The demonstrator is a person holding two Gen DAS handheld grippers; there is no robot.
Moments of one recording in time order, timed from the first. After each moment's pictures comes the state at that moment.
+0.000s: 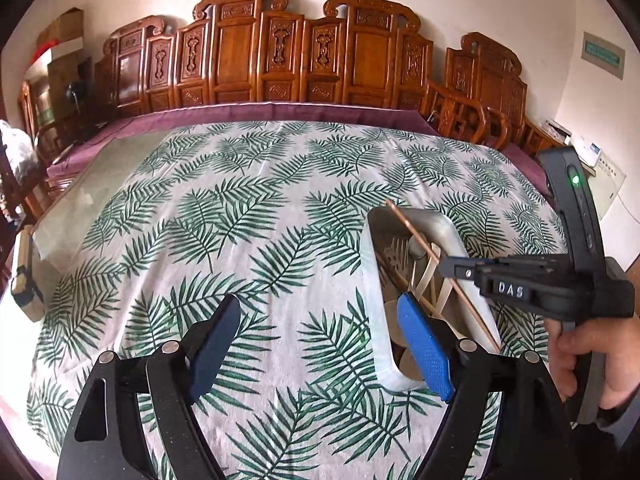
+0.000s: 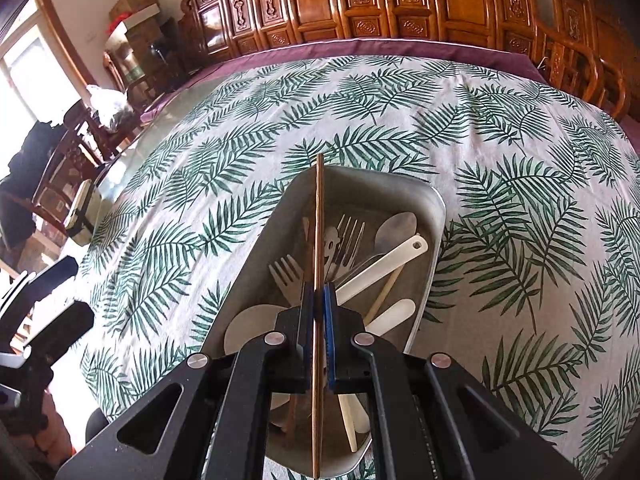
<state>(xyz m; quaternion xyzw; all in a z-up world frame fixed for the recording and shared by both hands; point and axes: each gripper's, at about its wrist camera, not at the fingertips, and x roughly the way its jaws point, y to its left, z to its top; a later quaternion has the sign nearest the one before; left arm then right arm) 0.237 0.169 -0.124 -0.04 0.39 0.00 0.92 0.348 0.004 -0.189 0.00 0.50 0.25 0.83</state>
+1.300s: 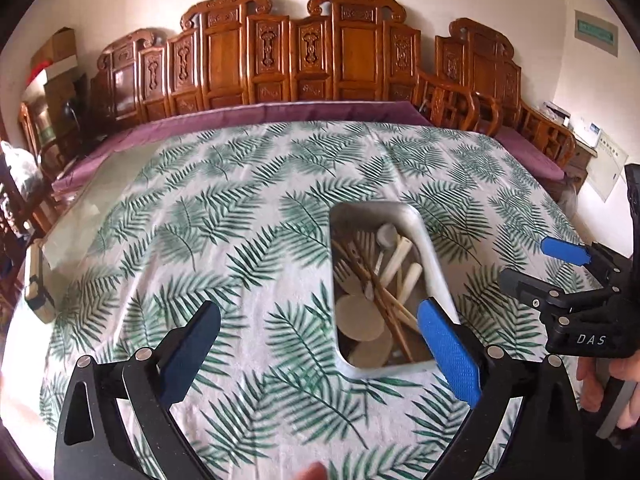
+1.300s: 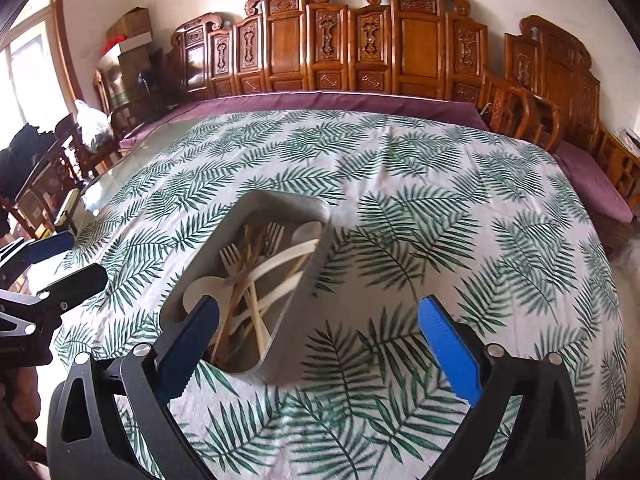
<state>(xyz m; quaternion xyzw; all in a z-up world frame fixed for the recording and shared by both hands) 0.224 0.110 -0.104 -0.01 0.40 0.00 0.92 0.279 -0.090 -0.142 -0.03 0.41 0.19 0.89</state>
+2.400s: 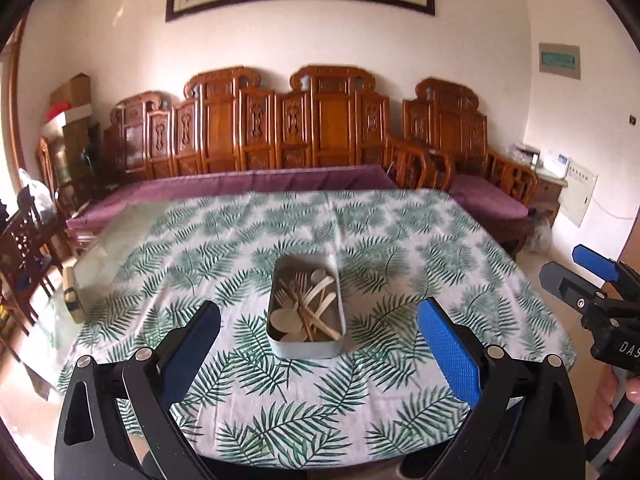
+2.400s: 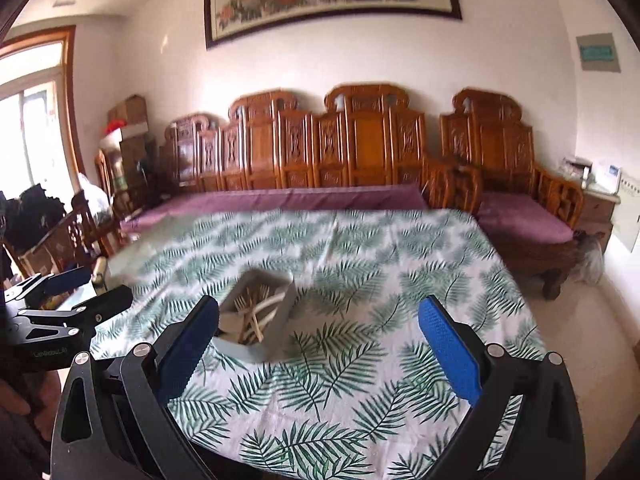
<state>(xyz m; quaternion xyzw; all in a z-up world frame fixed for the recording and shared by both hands) 0.077 0.017 0.010 0.00 0.28 0.00 0.96 0.089 -0.203 0.000 0.01 0.24 0.15 0.96</state>
